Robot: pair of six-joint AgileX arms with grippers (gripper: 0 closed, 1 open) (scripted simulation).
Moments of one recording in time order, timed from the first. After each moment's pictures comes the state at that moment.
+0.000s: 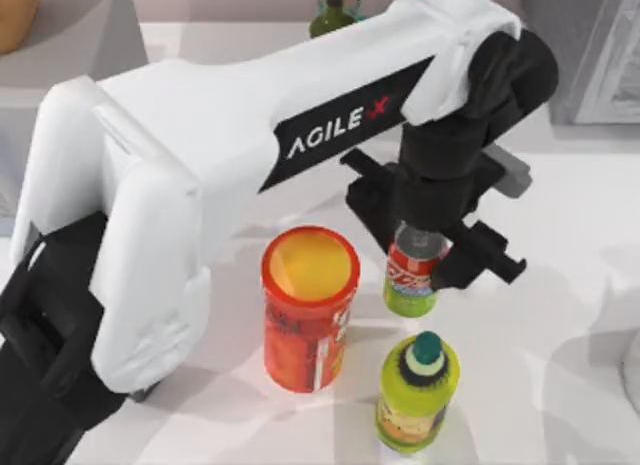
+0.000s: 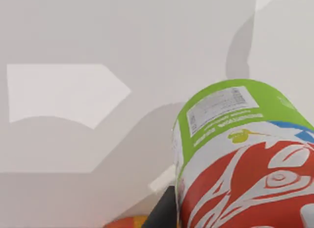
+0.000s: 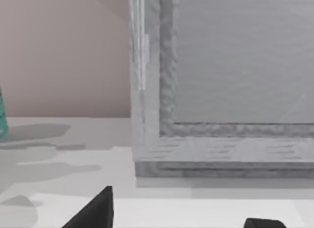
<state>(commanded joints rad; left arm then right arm) -0.86 2.42 2.23 -1.39 0.01 -0.04 0.00 0.00 0.00 0.00 0.00 0.00</state>
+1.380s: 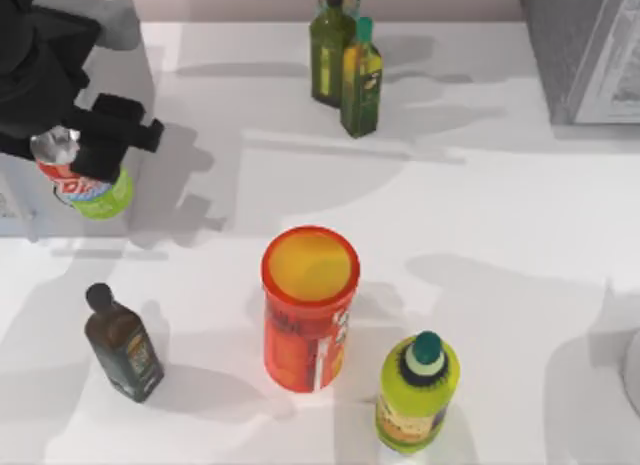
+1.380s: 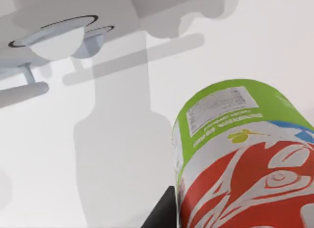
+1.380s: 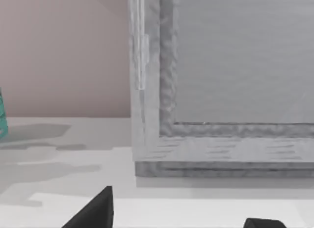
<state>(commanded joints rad) -0.27 1.60 1.49 -1.21 0.01 0.09 0.00 0.00 0.00 0.00 0.00 0.00</state>
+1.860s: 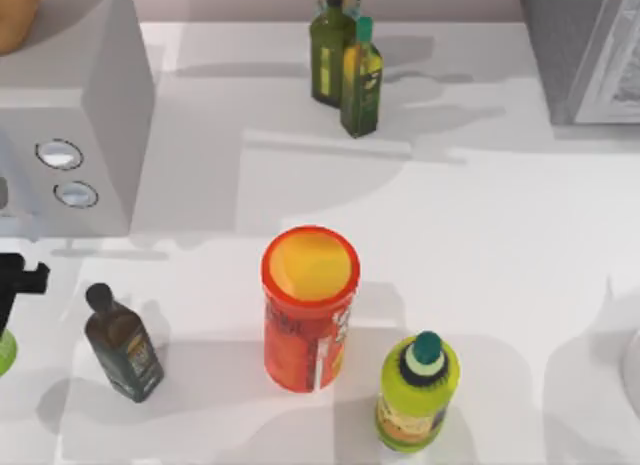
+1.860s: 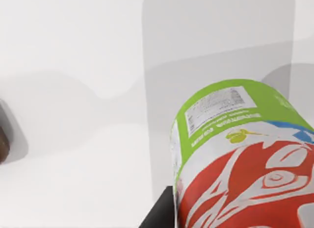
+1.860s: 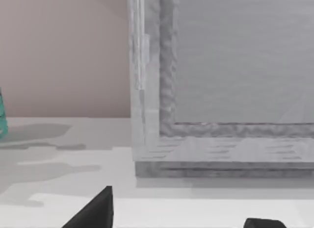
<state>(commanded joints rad) 0.01 1.37 0.99 -1.13 0.00 0.05 0.00 0.00 0.00 0.00 0.00 0.00</state>
